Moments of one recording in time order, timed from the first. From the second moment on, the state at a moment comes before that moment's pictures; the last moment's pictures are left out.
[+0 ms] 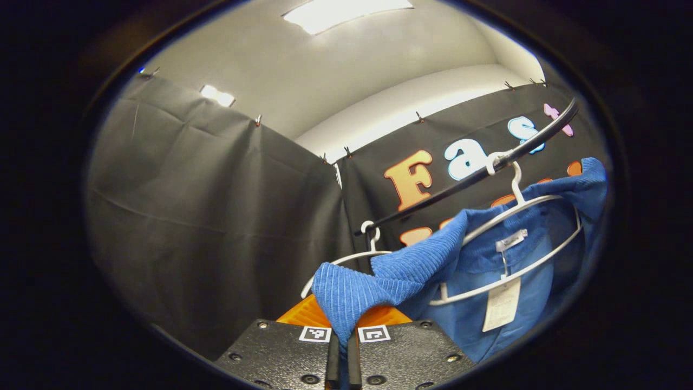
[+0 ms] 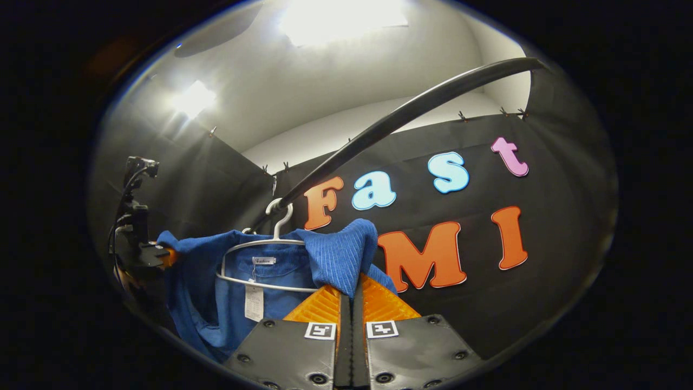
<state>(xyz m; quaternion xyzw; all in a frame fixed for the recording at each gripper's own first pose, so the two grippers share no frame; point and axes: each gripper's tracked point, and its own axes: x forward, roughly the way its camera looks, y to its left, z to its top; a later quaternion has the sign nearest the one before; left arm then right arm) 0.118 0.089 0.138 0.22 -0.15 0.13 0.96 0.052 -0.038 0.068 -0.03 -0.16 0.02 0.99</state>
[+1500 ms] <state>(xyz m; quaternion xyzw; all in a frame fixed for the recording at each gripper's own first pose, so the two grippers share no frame) 0.190 0.138 0.035 0.10 -0.05 0.06 0.99 0.077 -0.064 0.088 -0.11 -0.17 -0.07 0.98</state>
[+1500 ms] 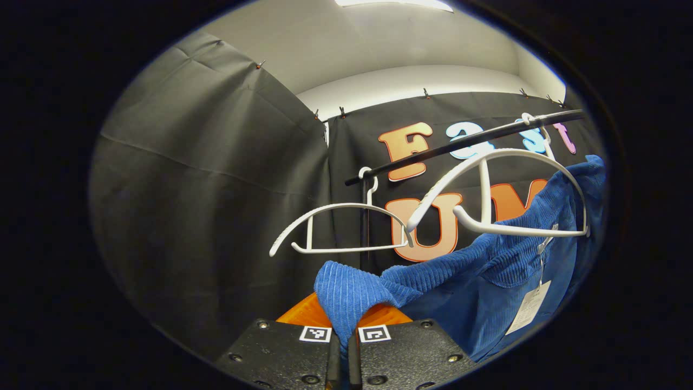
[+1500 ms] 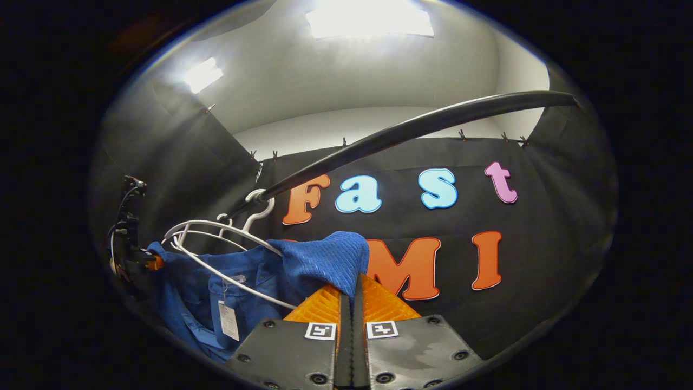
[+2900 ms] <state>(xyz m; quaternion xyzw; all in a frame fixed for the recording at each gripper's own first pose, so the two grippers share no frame) 0.133 0.021 -0.070 0.07 0.03 -0.04 1.00 0.054 -0.185 0.054 -0.09 -0.11 -0.19 0.97</state>
